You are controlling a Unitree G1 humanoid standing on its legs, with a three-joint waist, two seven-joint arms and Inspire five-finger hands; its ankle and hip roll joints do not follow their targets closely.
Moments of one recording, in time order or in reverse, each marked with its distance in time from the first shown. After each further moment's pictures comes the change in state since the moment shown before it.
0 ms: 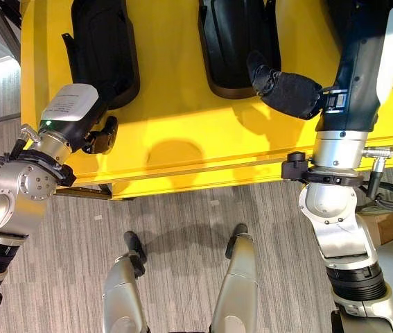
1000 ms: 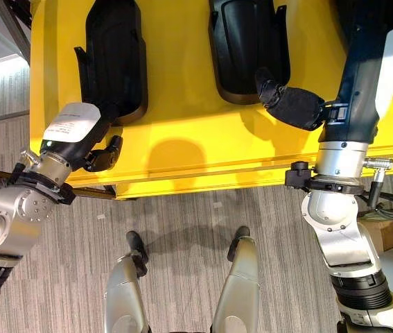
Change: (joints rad) left arm 0.194 -0.072 0.047 -0.047 -0.064 -0.068 0.274; right arm 0.053 -0.002 -0.002 -0.002 -0.002 0.026 -0.049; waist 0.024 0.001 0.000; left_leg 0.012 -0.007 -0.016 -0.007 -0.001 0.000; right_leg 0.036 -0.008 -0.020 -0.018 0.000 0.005
